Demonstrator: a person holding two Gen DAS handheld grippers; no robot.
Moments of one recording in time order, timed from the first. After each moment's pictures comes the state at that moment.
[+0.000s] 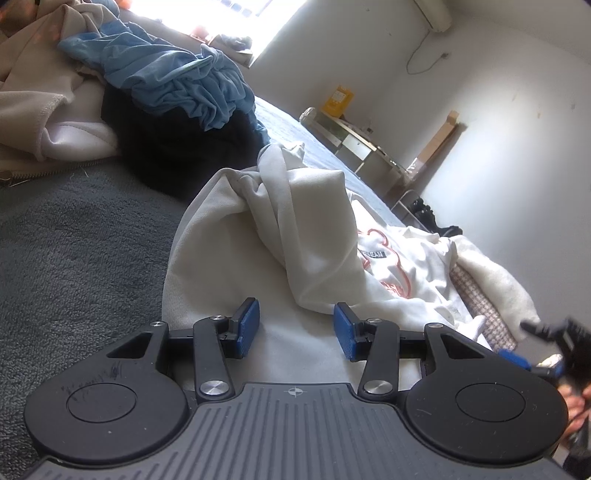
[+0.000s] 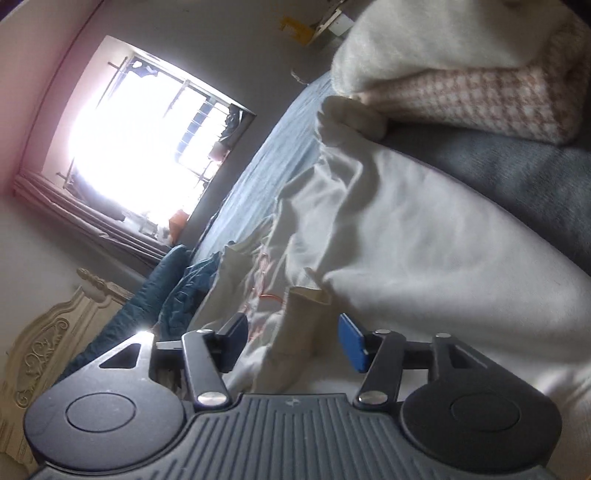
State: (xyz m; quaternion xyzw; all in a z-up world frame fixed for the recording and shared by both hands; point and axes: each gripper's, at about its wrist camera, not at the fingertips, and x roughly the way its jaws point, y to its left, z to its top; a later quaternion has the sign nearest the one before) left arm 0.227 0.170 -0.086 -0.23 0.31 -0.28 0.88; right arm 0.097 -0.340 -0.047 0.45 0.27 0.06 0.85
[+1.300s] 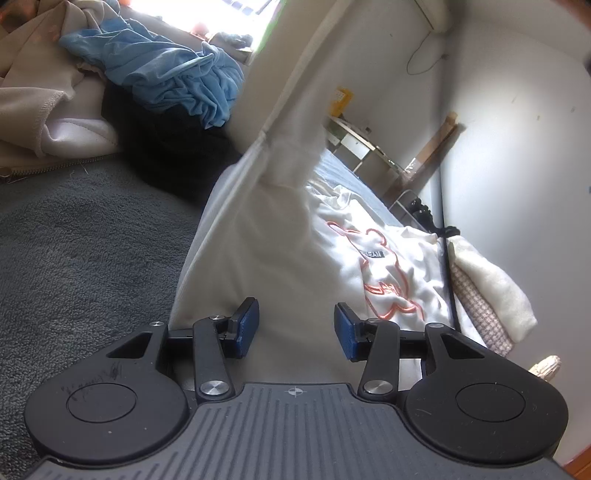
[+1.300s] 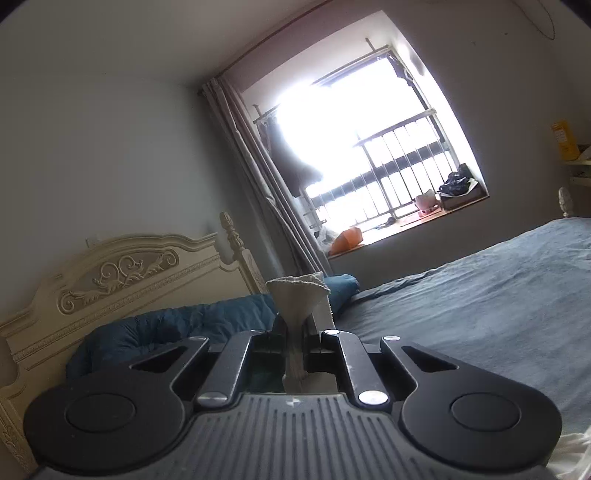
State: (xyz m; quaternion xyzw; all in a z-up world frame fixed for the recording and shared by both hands) left arm 0.228 0.173 -0.086 -0.23 0.31 -0.28 0.88; right arm 0.358 -0.001 0.291 0.20 0.11 0.28 0.93
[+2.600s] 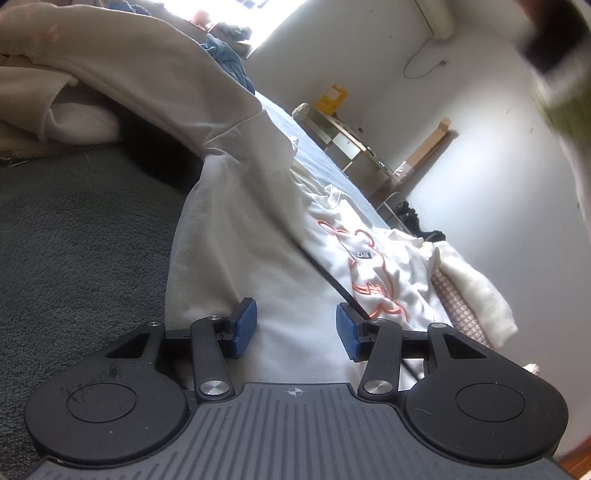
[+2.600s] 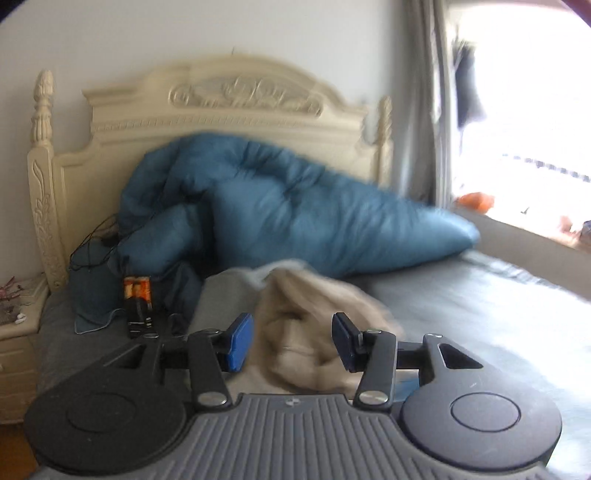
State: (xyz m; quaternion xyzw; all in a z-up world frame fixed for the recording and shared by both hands) left arm 0.227 0.186 -0.083 -0.27 0.32 -0.30 0.86; right arm 0.351 0.130 0.221 -0.10 0.15 0.46 0.87
